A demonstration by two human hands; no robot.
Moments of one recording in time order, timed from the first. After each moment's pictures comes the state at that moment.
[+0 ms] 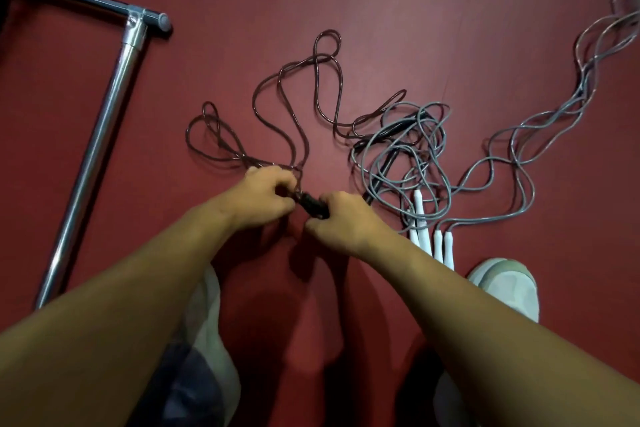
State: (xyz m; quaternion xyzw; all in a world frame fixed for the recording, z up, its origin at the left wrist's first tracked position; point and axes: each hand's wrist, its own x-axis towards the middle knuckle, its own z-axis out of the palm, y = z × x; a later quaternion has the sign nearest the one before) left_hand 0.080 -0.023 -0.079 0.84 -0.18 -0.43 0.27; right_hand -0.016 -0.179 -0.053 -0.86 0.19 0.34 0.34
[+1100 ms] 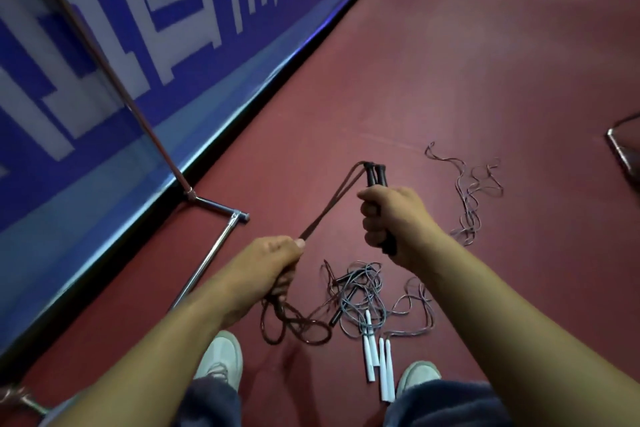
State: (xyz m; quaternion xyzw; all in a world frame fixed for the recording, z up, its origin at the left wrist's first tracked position) left_hand -0.029 -0.009 0.354 0.70 -0.06 -0.37 0.60; right_hand -0.040 -0.228 0.386 -0.57 0.26 0.03 0.78
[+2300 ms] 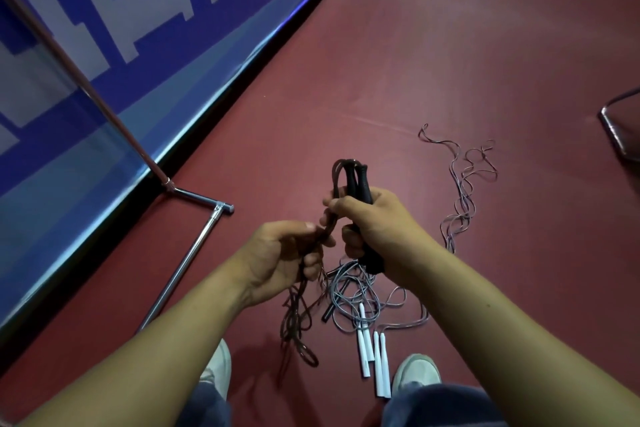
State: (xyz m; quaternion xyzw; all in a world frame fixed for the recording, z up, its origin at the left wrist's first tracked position) left_hand 0.012 -0.057 0.320 0.48 -0.01 -0.47 0.74; right_hand -0.038 -0.221 0.375 -0.64 0.19 0.07 0.74
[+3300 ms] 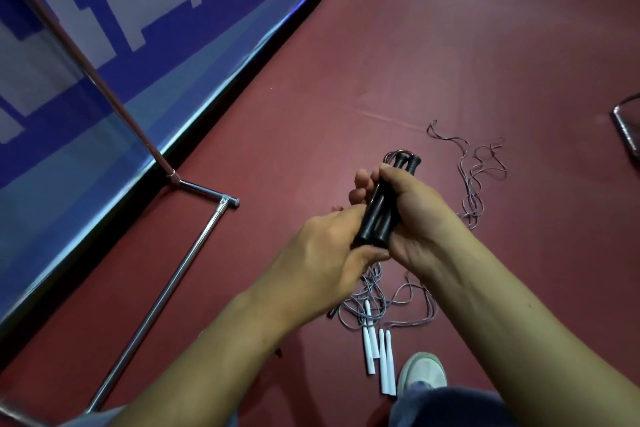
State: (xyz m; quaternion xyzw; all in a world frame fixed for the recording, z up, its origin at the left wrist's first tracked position) left_hand -0.015 -0.070 0.364 0.81 -0.39 -0.05 0.43; right_hand -0.017 -0.216 0.385 -0.34 0.30 0.03 0.89
